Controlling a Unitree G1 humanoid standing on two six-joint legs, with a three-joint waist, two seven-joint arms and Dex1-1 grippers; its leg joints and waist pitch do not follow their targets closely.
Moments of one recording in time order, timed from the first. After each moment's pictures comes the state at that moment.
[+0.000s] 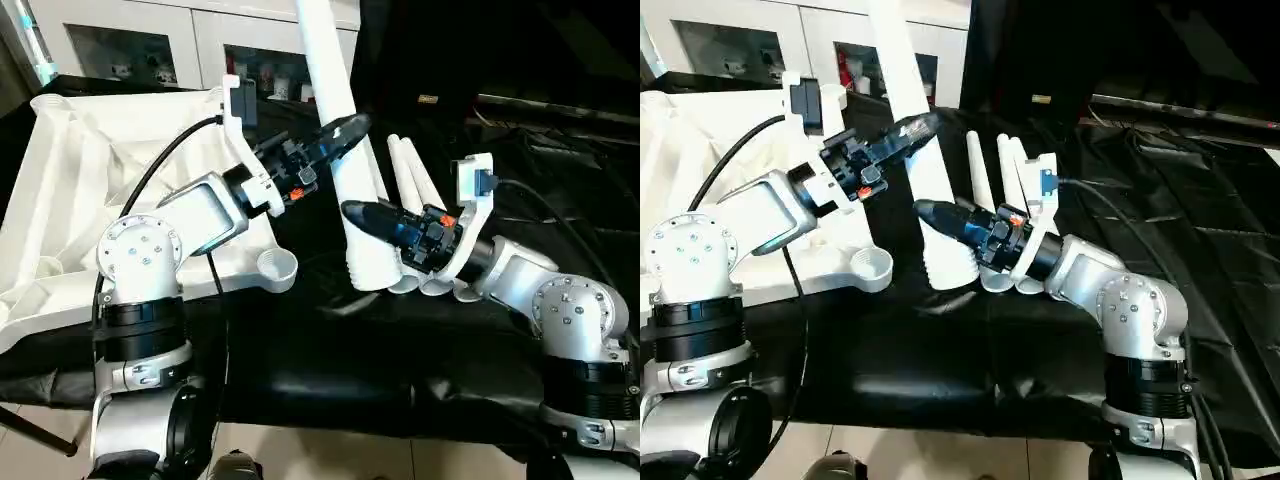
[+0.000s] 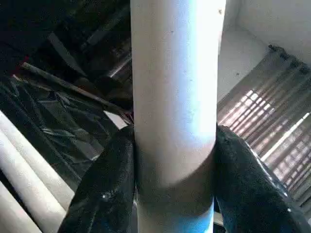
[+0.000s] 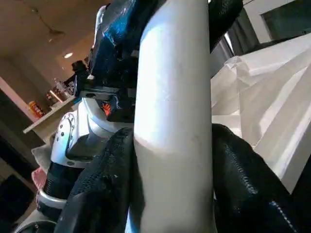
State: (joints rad) left arm -0.74 0.09 0.30 0.02 -0.99 1.06 -0.36; right arm -0.50 -0.21 -0.18 -0.04 0.84 0.99 0.79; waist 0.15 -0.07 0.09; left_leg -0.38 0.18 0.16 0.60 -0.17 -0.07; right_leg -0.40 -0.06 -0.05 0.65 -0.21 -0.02
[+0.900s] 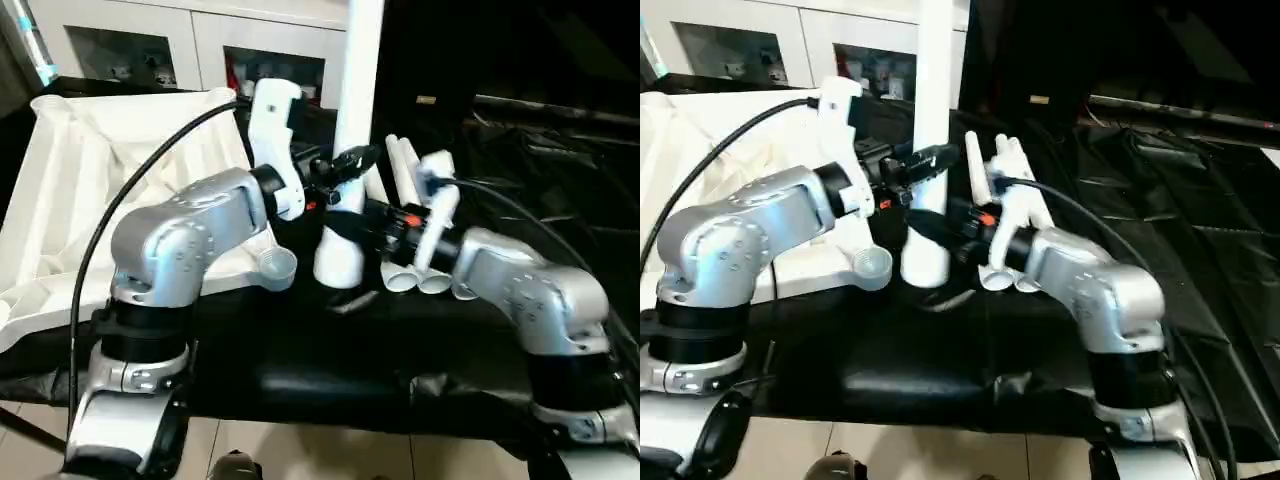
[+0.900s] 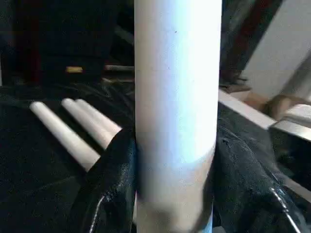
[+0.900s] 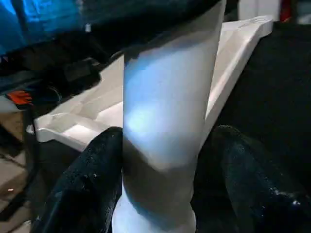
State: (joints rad) left arm -0.76 0.21 -0.03 -0.10 -0.61 0.92 -0.27; right arm -0.56 -0.23 0.02 -0.07 0.55 0.86 0.55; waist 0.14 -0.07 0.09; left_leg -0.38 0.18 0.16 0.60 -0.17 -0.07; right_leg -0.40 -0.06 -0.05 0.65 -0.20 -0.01
